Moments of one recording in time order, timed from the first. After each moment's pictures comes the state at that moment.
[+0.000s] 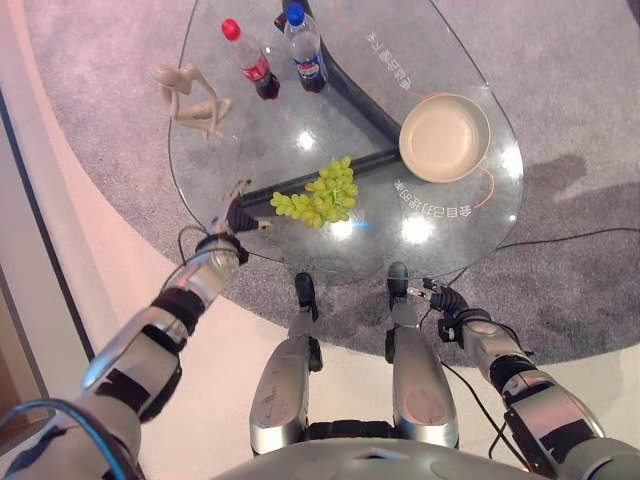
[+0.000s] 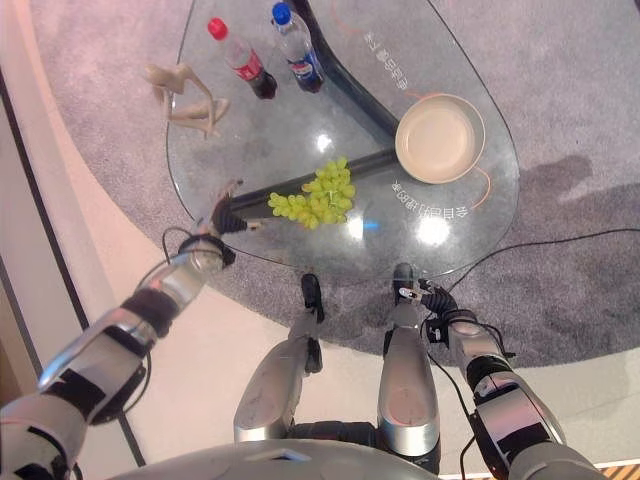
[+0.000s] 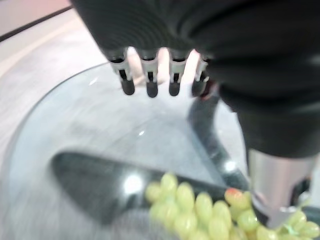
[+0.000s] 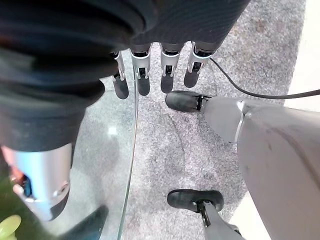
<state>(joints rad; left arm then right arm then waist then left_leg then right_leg) -0.81 0.54 -0.67 0.76 0.18 0.09 0.39 -0.41 -0.41 0.33 1.08 0.45 -0.06 0.09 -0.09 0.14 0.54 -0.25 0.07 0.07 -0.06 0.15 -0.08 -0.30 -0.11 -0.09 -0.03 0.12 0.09</state>
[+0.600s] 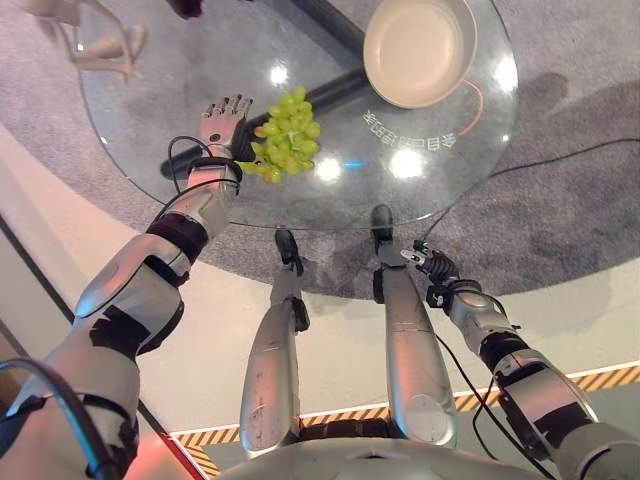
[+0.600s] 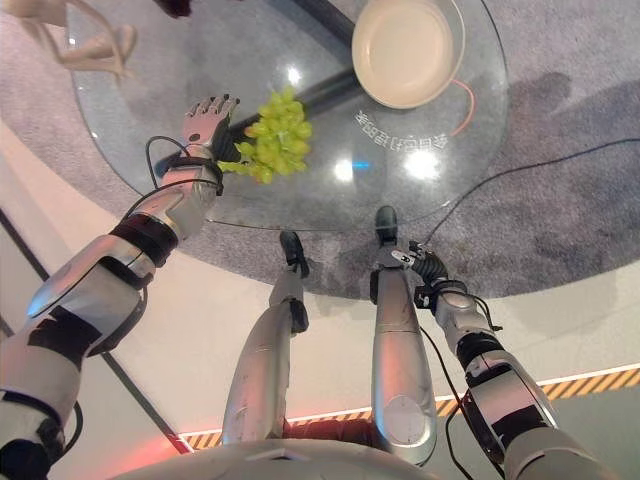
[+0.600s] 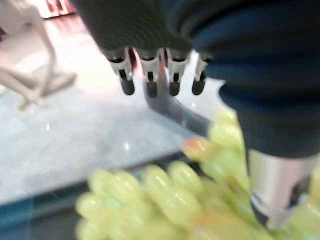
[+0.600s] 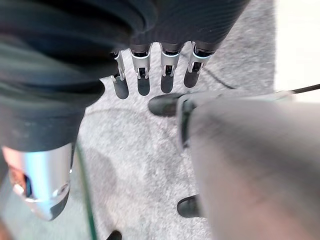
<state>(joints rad) -1.09 0.53 -0.80 0.89 0.43 0.25 0.34 -0.48 -0.37 0.37 1.01 0.61 -0.12 0.06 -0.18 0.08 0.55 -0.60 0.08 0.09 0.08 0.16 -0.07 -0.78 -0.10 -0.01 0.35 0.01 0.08</state>
